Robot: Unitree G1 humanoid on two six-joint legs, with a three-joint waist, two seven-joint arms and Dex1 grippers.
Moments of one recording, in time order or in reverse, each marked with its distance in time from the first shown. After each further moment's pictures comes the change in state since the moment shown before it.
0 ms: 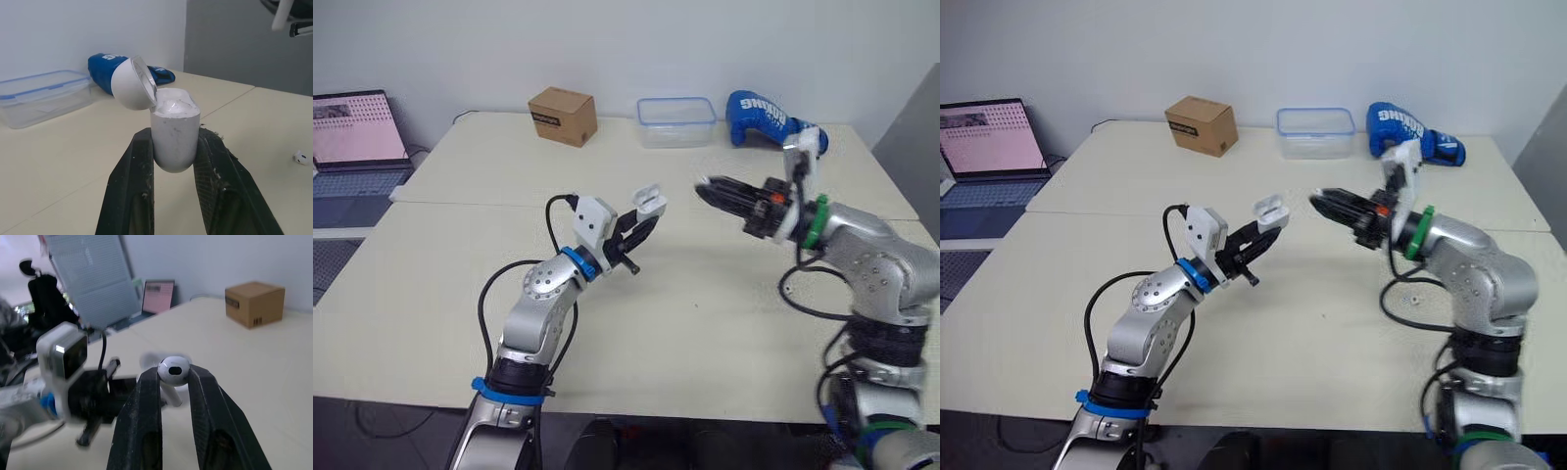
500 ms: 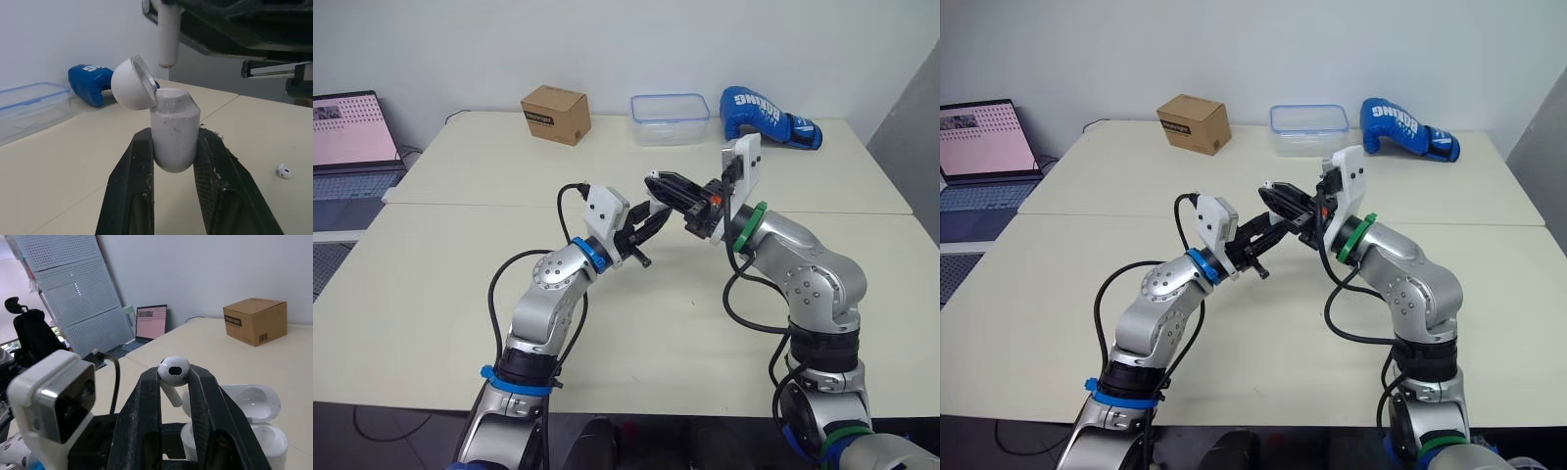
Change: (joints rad) left arm -0.043 -0.016 -0.021 -0.004 -0.001 0.019 -0.001; right arm 0.045 0.096 0.148 0.059 -0.046 -0.152 -0.179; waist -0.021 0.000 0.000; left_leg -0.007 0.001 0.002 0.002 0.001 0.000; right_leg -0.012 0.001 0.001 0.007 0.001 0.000
